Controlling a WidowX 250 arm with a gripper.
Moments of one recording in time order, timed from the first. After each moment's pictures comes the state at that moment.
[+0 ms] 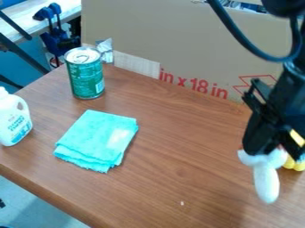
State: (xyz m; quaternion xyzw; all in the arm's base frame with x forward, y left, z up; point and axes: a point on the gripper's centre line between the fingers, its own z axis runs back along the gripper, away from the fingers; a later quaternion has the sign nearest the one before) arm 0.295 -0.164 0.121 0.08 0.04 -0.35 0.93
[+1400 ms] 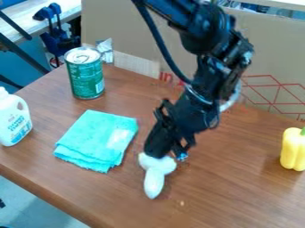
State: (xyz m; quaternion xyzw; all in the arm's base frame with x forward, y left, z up) arm 0.283 -0.046 0.060 0.12 0.24 -0.35 0.90
